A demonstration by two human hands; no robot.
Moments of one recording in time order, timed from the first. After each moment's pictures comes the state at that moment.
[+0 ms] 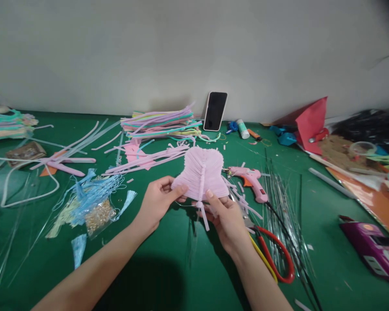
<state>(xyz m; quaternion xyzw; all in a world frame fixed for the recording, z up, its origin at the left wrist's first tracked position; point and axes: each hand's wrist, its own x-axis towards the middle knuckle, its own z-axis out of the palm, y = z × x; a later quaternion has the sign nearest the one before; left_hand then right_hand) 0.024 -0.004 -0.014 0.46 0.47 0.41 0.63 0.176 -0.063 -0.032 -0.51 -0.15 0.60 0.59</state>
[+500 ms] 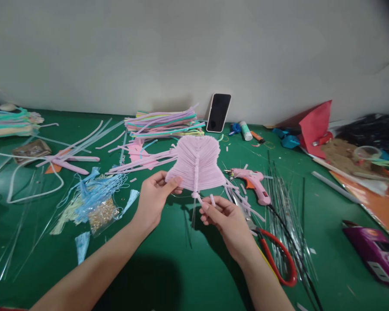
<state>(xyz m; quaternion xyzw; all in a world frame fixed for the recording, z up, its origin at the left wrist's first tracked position) 0.021 -0.002 -0.012 0.42 0.45 0.51 0.60 0.180 -0.070 -0.028 -0.52 -0.25 0.62 0.53</state>
